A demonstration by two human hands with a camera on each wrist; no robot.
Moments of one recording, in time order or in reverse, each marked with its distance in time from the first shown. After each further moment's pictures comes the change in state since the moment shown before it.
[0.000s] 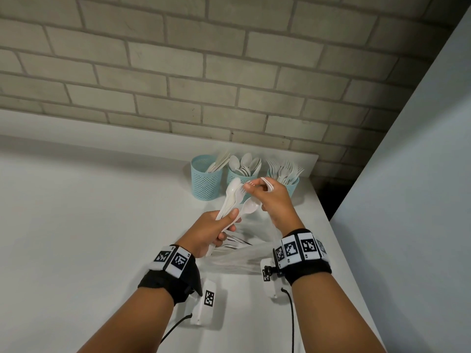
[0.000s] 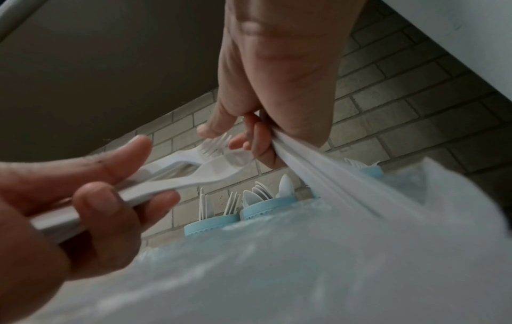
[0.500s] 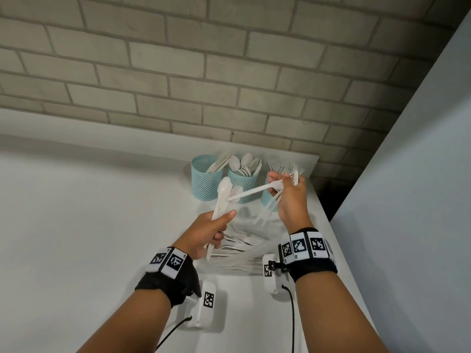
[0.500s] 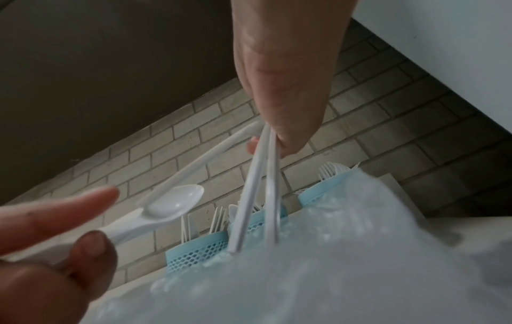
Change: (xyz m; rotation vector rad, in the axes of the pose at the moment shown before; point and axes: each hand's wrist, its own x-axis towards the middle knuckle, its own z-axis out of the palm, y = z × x) left_hand 0.001 -0.003 -0.005 -0.119 0.002 -0.044; right_hand 0.017 0.001 -0.013 0.491 0.311 0.069
